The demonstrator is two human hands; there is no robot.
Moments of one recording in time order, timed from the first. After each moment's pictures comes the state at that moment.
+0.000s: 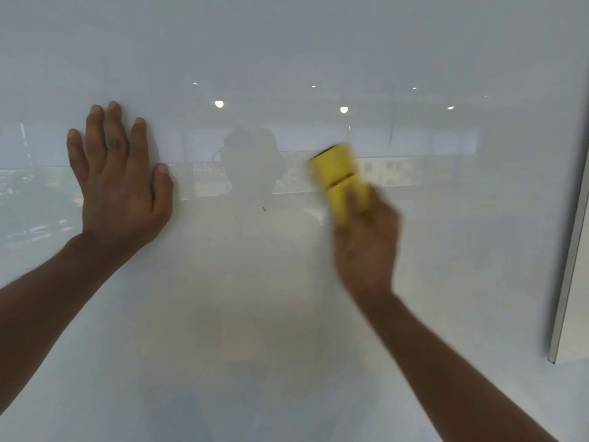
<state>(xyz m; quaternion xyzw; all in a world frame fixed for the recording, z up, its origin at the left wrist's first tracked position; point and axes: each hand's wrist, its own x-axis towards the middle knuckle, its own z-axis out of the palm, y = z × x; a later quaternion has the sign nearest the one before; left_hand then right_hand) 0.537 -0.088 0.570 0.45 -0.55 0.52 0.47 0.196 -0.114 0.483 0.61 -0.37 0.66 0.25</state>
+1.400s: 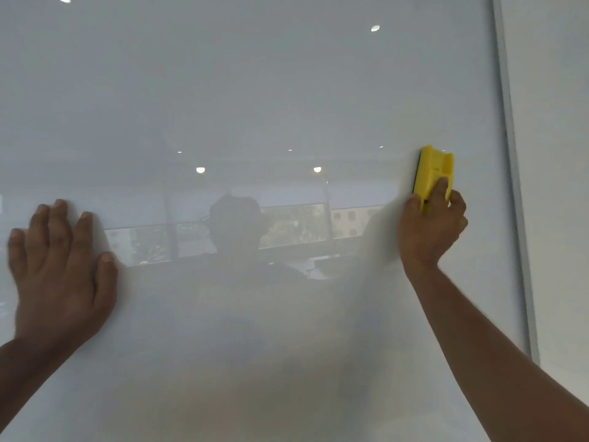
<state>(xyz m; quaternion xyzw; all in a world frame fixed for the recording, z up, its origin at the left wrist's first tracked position) 0.556 -0.101 0.566 0.48 -0.56 0.47 0.48 0.035 -0.162 0.604 0.32 -0.52 0.78 0.16</state>
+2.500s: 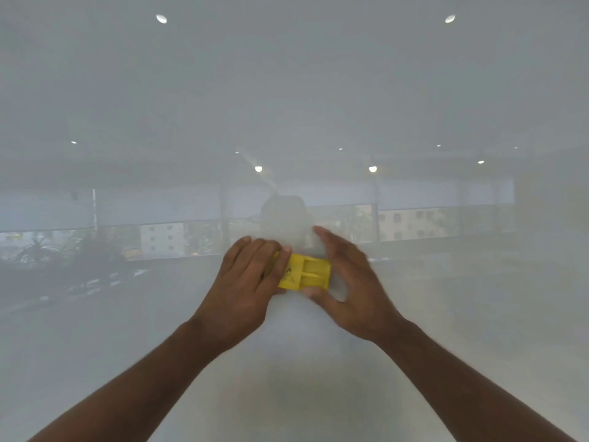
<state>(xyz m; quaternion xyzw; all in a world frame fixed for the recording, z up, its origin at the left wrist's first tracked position) 0.514 -0.062 0.555 0.30 -0.68 0.58 0.34 0.279 -0.102 0.540 0.78 -0.22 0.56 0.18</state>
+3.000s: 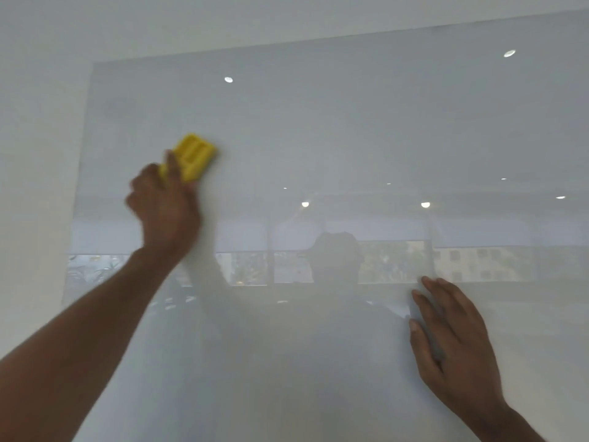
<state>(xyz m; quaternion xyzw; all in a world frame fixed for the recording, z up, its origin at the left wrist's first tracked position) 0.668 -0.044 0.723 0.53 -0.39 0.52 0.54 0.247 -0.142 0.528 0.66 -0.23 0.62 0.35</state>
